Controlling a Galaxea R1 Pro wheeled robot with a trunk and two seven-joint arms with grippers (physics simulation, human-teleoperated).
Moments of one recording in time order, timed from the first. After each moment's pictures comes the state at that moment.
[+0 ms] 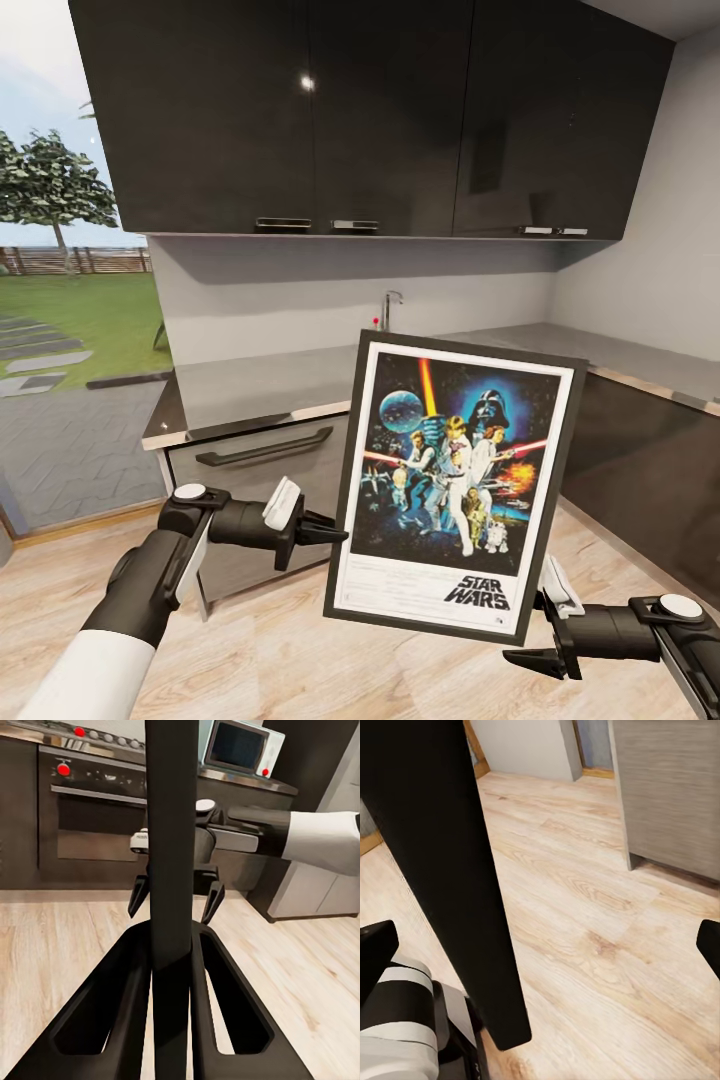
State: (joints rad) left arm -0.58 0.06 -0.09 -1.21 -0.01 0.46 -1.57; right arm -0.33 -0.39 -0.10 -0.99 0.00 0.14 1.56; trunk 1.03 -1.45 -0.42
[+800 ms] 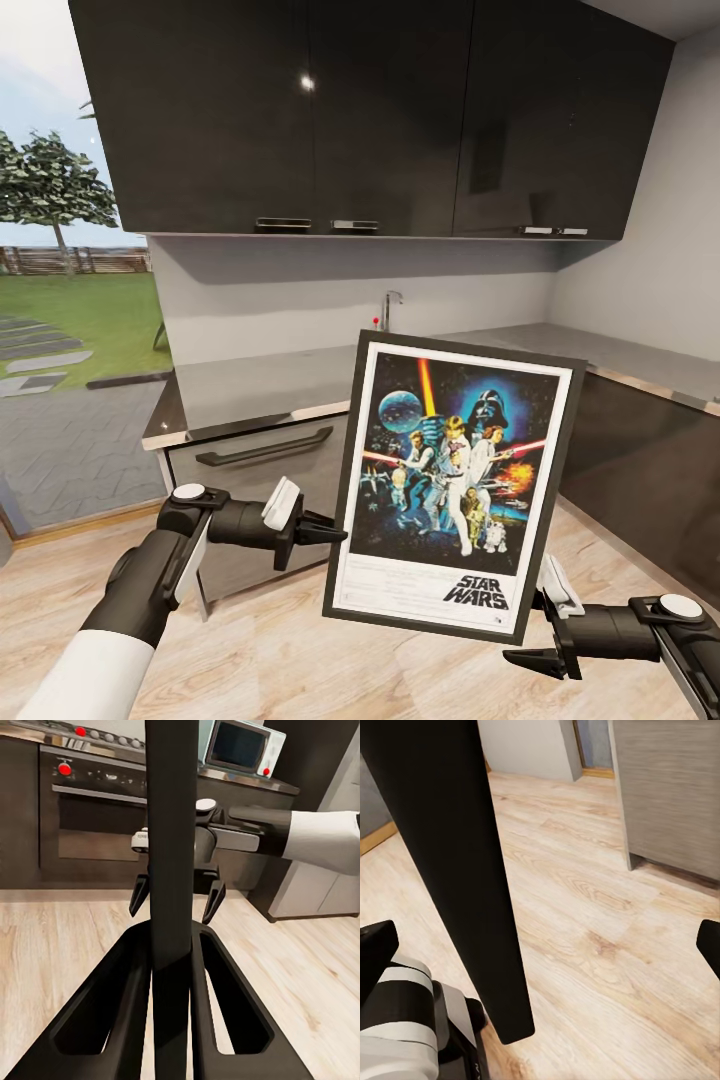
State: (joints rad) left arm -0.58 0.06 -0.09 -1.21 -0.01 0.46 -1.57; right arm -0.33 -0.39 -0.10 -0.99 0.00 0.14 1.56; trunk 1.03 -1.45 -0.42
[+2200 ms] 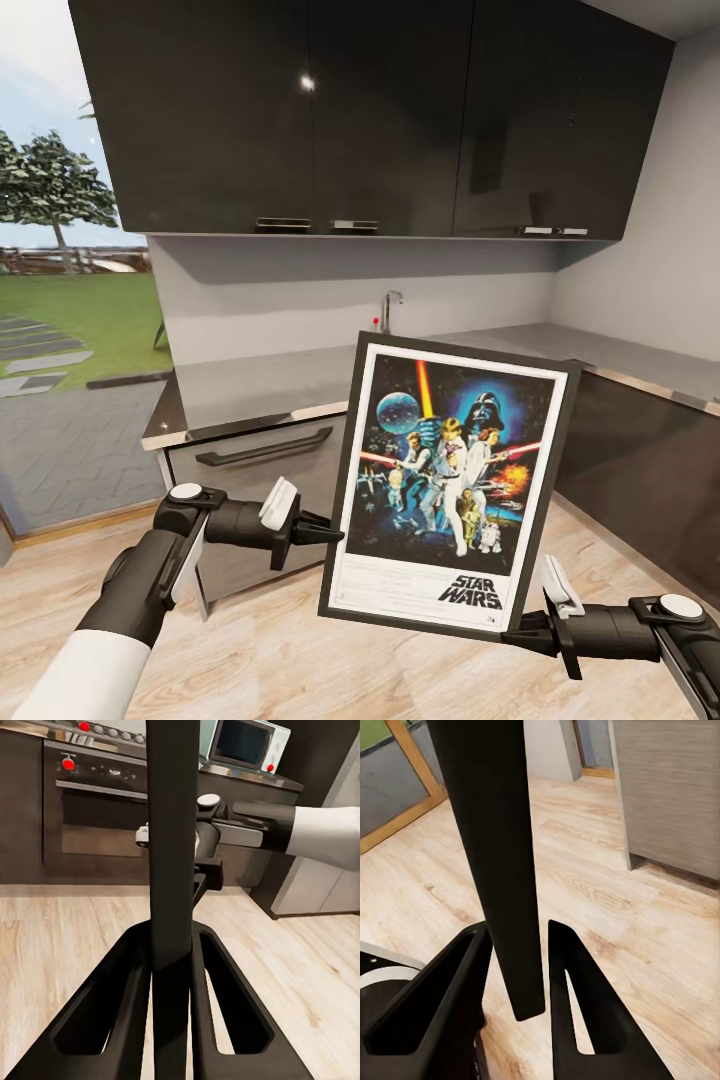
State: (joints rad) left arm -0.58 0.08 -0.09 -1.21 -0.01 0.47 -1.57; right arm -0.33 -0.39 -0.10 -0.99 0.00 0.14 1.56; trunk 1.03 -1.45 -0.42
